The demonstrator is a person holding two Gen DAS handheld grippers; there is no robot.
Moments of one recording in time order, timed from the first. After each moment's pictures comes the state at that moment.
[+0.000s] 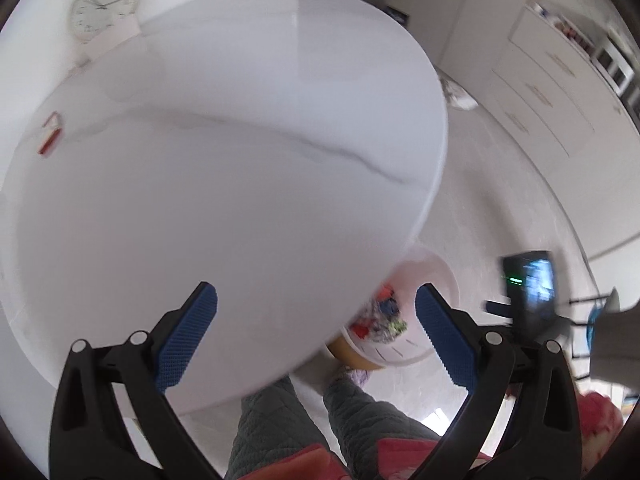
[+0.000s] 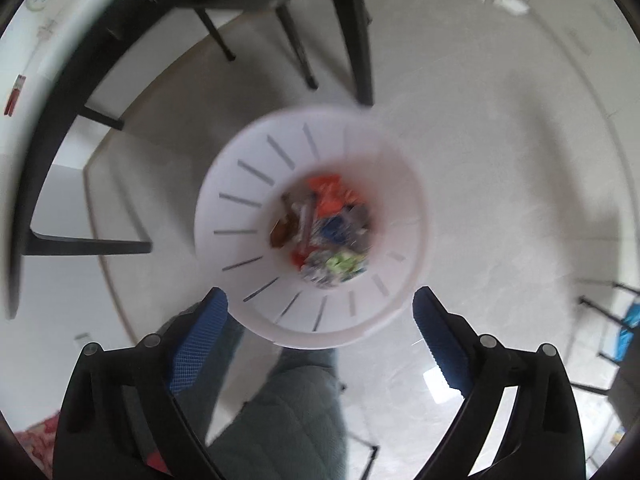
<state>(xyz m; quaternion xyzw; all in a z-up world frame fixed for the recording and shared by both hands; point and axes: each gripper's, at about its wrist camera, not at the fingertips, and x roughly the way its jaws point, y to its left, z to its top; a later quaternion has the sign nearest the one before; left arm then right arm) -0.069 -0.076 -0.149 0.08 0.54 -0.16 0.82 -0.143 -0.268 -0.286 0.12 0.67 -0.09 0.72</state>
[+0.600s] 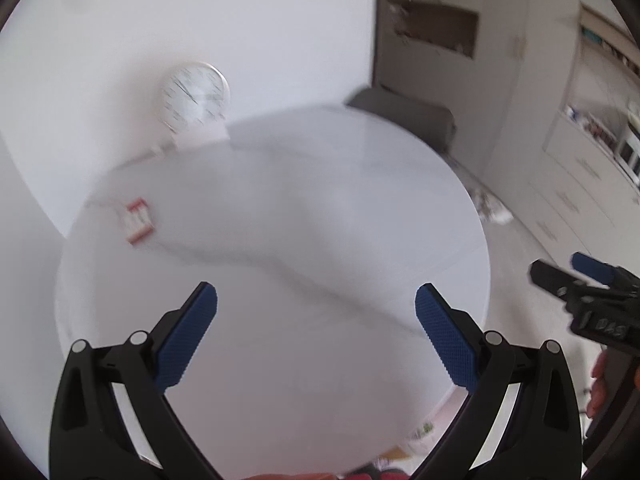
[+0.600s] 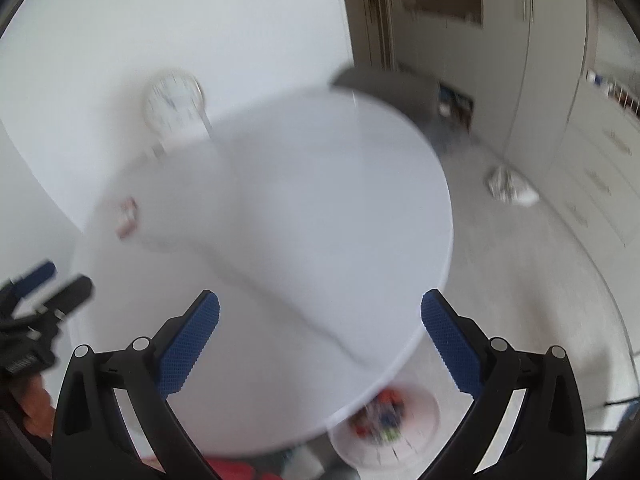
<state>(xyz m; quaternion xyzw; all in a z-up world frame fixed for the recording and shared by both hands) 0.004 0.020 0.028 0.04 0.39 -0.09 0.91 -0.015 -0.162 0.056 0.08 0.41 -0.04 0.91</state>
